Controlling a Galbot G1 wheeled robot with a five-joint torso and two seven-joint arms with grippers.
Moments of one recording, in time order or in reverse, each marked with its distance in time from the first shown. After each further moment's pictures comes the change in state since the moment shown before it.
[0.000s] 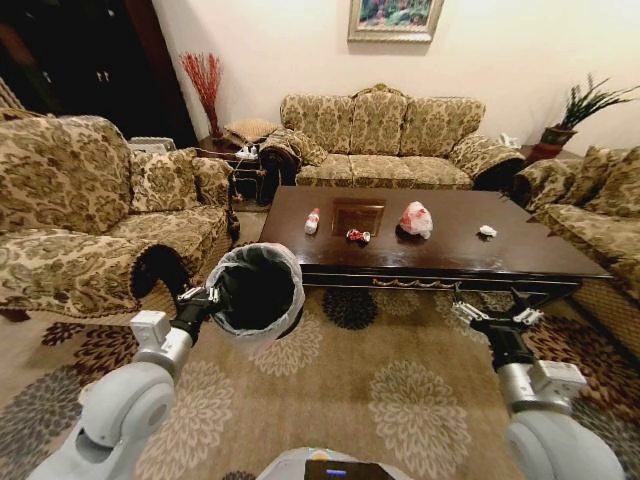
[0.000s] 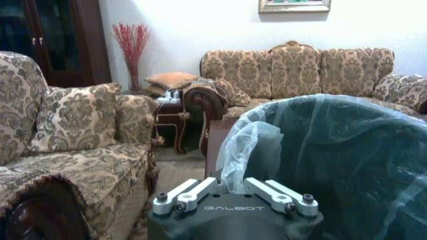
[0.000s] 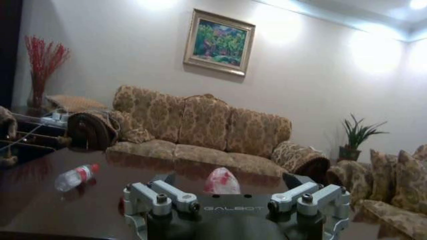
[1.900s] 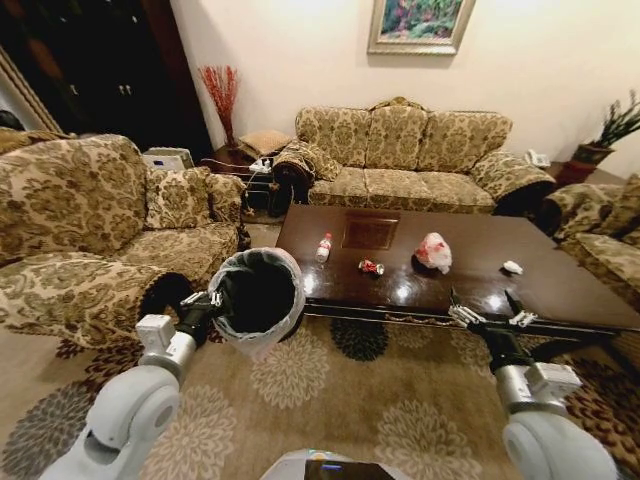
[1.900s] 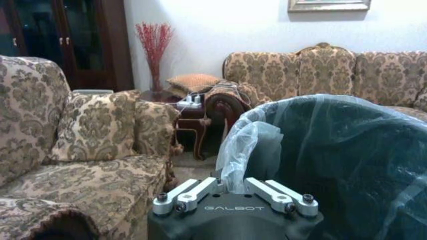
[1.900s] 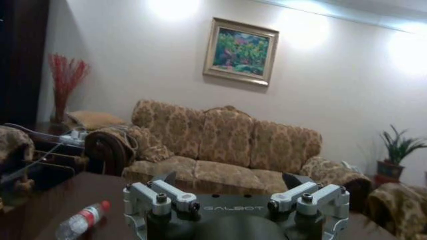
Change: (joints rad) left arm 0.012 -0.036 0.034 0.014 0.036 -0.005 0.000; right arm -0.003 0.015 -0.001 -0.038 0.000 0.052 -0.028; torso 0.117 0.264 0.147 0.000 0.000
